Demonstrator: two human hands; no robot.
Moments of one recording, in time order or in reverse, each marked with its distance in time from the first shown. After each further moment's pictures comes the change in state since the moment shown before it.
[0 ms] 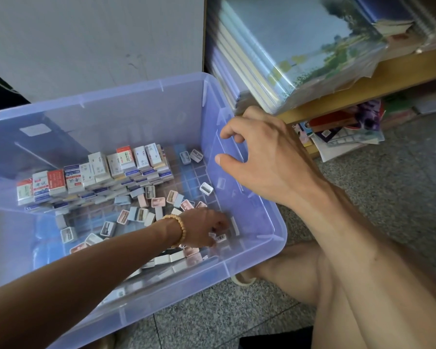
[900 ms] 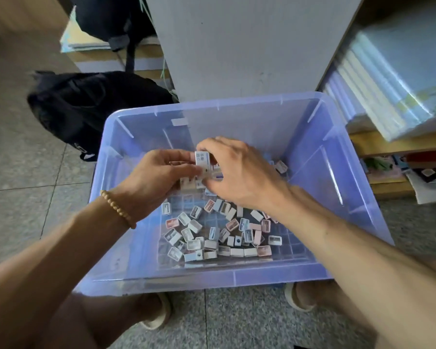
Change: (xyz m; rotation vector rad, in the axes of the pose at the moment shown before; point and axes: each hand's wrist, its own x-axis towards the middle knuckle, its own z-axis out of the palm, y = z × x) left_hand -0.217 -0.026 -0.088 -1.315 0.911 -0.344; right_hand 0.038 -0.127 0.100 0.127 -0.230 -0.451
